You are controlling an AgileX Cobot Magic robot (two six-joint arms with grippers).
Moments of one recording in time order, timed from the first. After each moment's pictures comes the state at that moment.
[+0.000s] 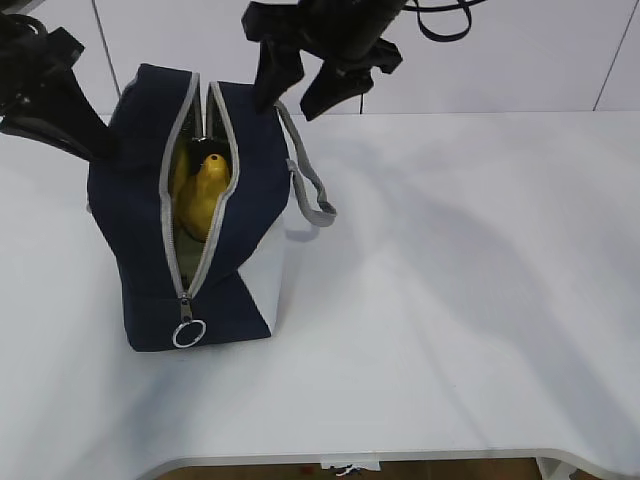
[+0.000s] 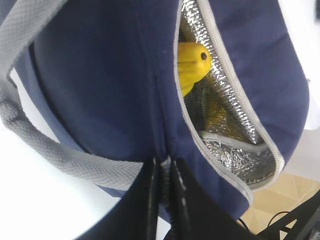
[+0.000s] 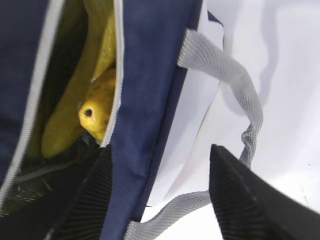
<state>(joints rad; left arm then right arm) -0.06 1.71 -1.47 -0.63 1.22 0.36 0.41 2.18 -2.27 0.42 1.26 -0.02</state>
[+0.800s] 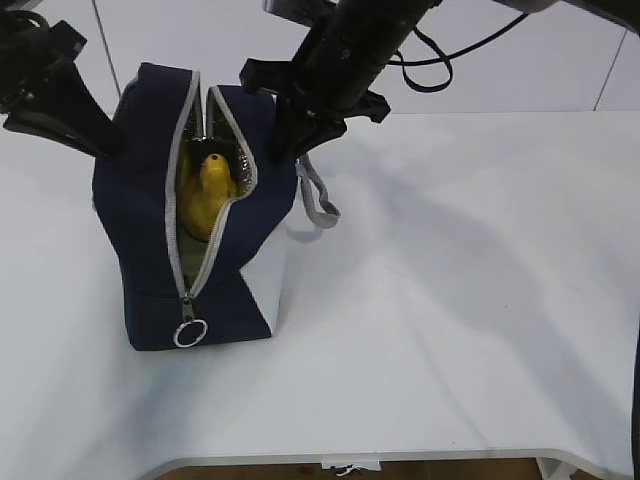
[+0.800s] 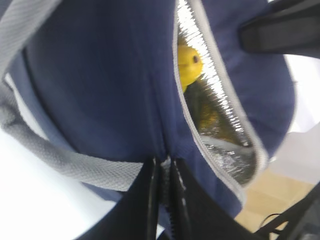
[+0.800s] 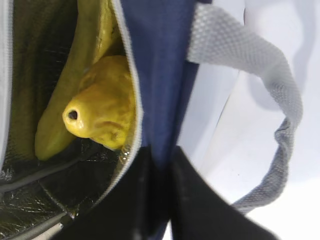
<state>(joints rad) -0.06 1.71 -1.47 -0.65 1.22 0.36 0.41 2.22 -2.18 0.45 1.25 -0.02</state>
